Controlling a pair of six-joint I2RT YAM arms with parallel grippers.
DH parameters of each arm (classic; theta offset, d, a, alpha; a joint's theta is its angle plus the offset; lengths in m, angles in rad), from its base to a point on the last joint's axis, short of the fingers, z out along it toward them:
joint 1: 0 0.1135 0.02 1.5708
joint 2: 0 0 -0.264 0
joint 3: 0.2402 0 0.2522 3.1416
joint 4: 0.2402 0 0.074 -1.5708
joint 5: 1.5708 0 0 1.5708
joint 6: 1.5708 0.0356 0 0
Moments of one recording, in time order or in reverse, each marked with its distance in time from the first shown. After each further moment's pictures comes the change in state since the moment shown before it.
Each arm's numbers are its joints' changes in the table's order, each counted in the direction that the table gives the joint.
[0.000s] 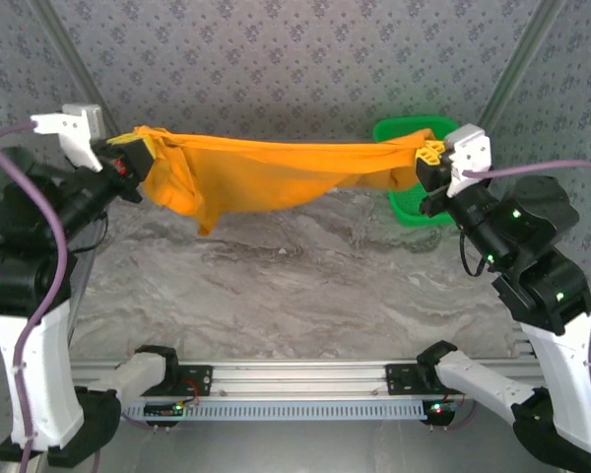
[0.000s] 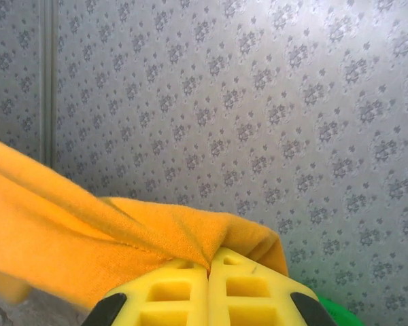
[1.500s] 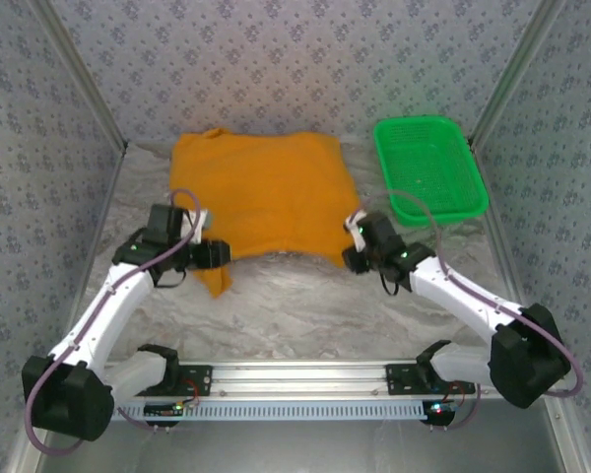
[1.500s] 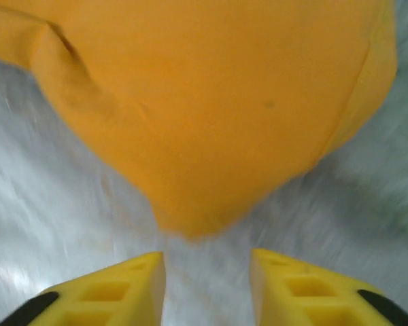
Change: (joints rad) left arm -0.122 -0.008 -1.091 -0.126 0.005 -0.069; right arm 0.058 -0.304 -0.863 -0.177 -0.030 0.353
